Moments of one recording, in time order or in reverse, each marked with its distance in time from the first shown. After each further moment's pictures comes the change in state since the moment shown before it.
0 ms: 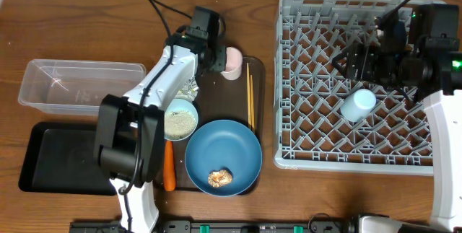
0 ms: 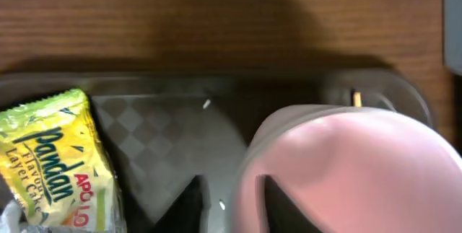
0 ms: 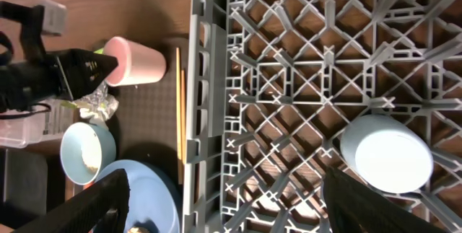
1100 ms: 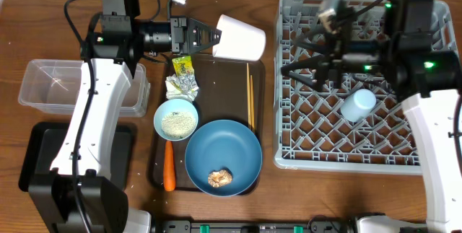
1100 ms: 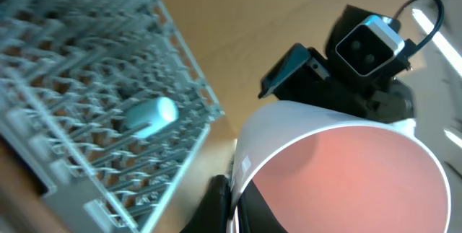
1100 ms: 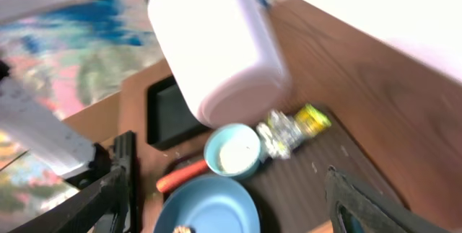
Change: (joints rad) left arm 0.266 -0.378 0.000 0.074 1.370 -0.117; right arm 0.174 0.002 0.000 0.289 -0.747 -0.542
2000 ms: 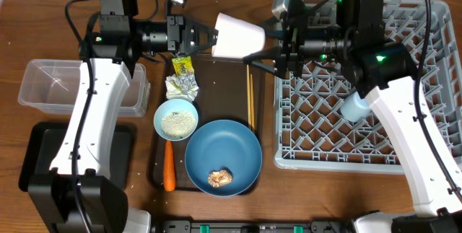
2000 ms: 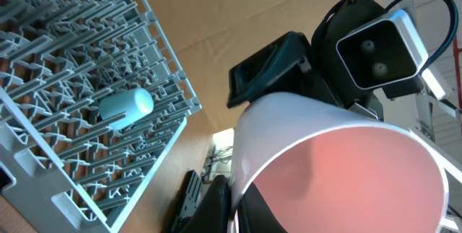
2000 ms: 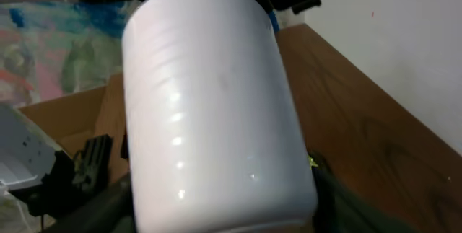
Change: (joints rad) left arm 0.005 0.000 0.000 0.004 0.056 -0.073; right arm 0.180 0.086 0.000 0.321 0.100 0.087
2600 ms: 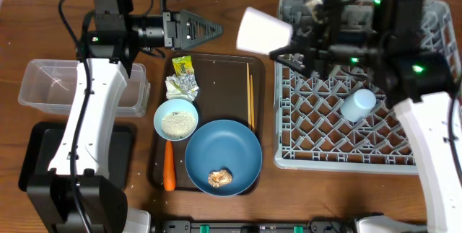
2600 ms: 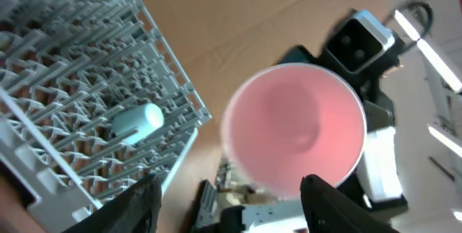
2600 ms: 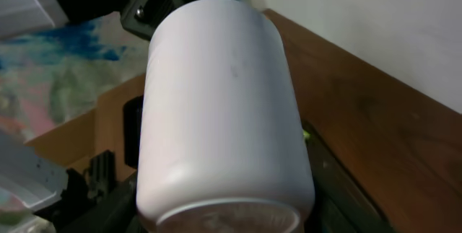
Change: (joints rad) left arm 0.026 0.000 0.001 0.106 -0.017 -0.018; right arm -0.135 -0.120 -0.001 -0.190 0.051 0.099
